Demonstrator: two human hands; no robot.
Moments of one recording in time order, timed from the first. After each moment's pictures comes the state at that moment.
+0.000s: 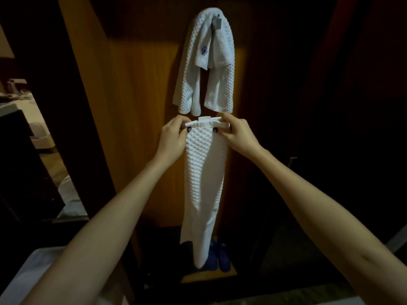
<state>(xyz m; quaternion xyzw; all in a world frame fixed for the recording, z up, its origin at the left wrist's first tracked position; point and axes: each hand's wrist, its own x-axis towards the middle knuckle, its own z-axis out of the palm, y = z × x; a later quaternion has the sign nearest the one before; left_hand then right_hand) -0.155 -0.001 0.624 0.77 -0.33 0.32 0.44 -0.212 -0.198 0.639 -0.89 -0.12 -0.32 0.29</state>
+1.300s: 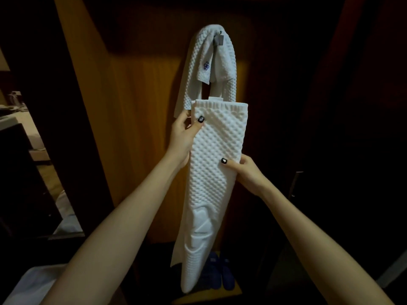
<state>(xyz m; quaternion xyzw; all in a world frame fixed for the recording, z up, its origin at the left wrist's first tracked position) -0.143 -0.030 0.662 0.54 -0.32 0.01 0.78 -0.202 -0.209 0.580 -0.71 -0.07 -0.11 0.69</state>
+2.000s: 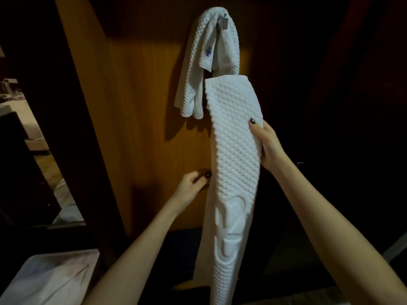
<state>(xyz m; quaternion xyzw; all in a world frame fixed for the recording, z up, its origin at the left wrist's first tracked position) -0.177 -0.012 0.527 0.66 -0.29 -0.11 0.69 -0.222 -0.218 0.636 -0.65 -0.05 -0.22 0.72</state>
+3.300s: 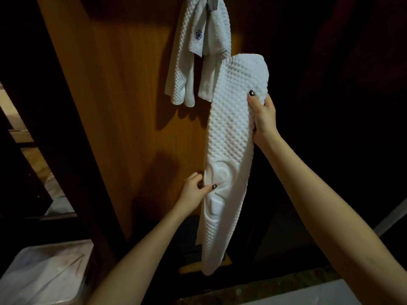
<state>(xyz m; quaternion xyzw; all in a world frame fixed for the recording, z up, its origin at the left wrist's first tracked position) -0.181 -0.043 0.463 0.78 -0.30 0.00 0.55 -0.209 -0.223 0.650 -0.62 0.02 -0.39 0.68</state>
